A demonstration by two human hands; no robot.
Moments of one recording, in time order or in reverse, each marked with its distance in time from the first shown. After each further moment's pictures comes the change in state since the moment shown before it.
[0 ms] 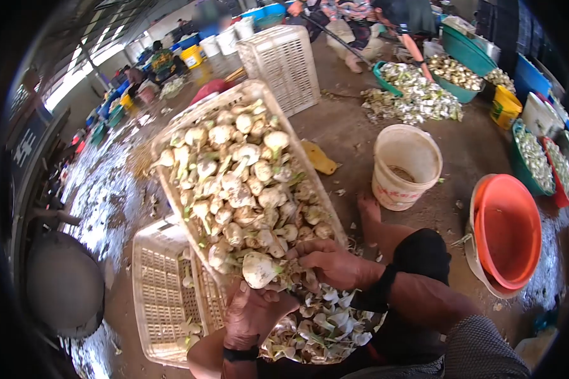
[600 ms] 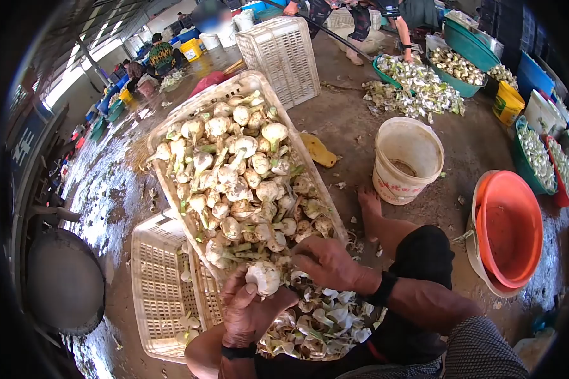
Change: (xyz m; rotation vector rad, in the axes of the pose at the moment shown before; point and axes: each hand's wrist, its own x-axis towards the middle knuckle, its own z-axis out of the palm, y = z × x) left_hand -0.004 -0.001 0.011 0.075 0.108 0.033; right_hand -0.002 0.007 0.000 -1.198 0.209 -0.553
